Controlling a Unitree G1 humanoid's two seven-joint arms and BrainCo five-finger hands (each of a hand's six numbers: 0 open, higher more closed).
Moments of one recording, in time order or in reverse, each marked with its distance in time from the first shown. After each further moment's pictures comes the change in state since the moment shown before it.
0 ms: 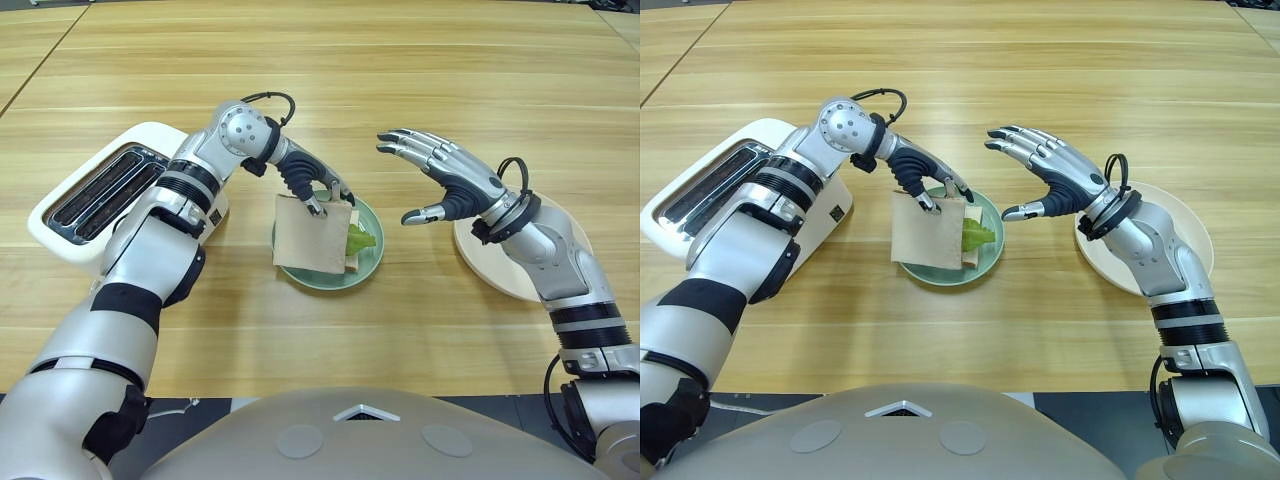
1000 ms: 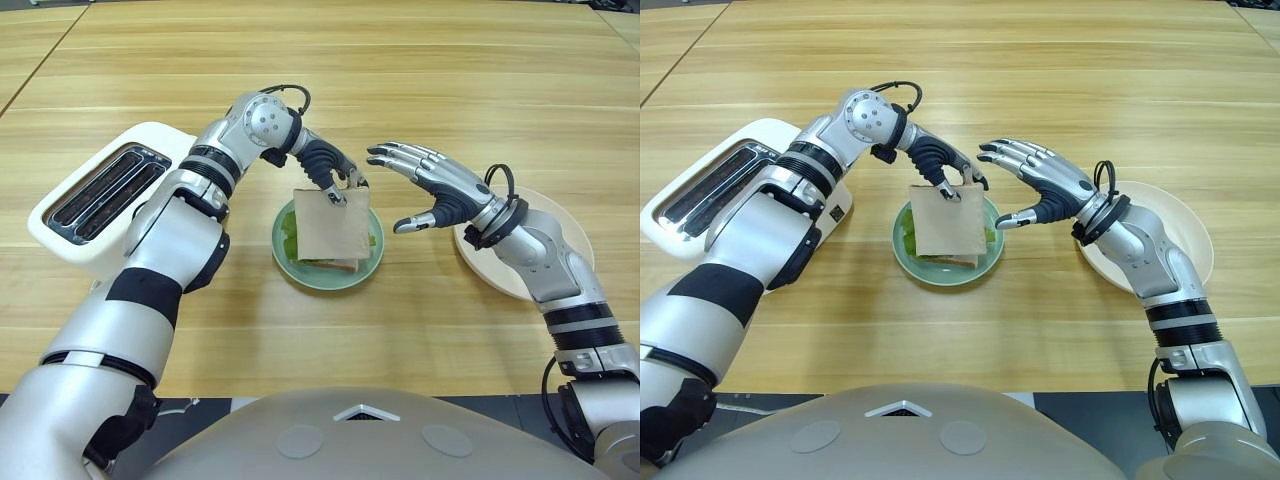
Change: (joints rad) left arm -0.119 -0.108 -0.012 0.232 0.139 0.015 0.161; right arm 0.004 0.009 0.037 0.002 0.014 0.000 0.041
